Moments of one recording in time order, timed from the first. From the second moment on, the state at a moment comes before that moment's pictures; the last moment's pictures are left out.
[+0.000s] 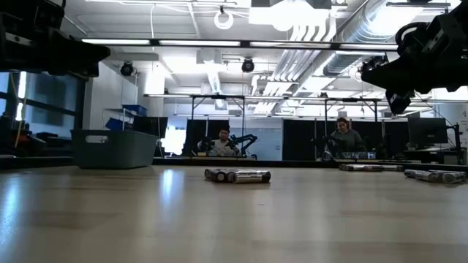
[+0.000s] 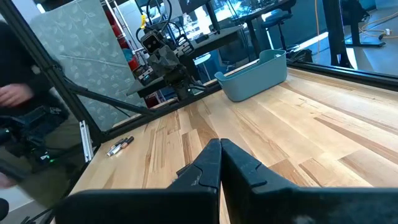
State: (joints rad) left arm 0.02 0.01 0.02 0.02 0.08 0.21; right arm -0.10 0.06 0.01 0.01 0.02 0.38
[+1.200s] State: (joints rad) left arm 0.02 0.07 0.11 0.46 -0.17 -0.46; right arm -0.10 0.06 0.01 0.01 0.02 0.38
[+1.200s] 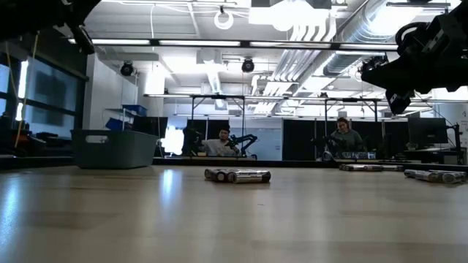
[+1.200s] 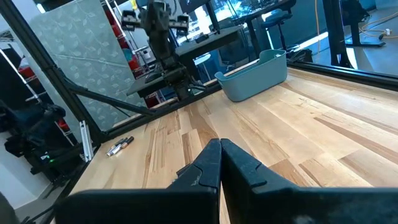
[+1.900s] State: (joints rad) left arm 0.02 1.10 0.98 0.14 -0.40 -0.25; right arm -0.10 0.06 0.01 0.01 0.02 0.38
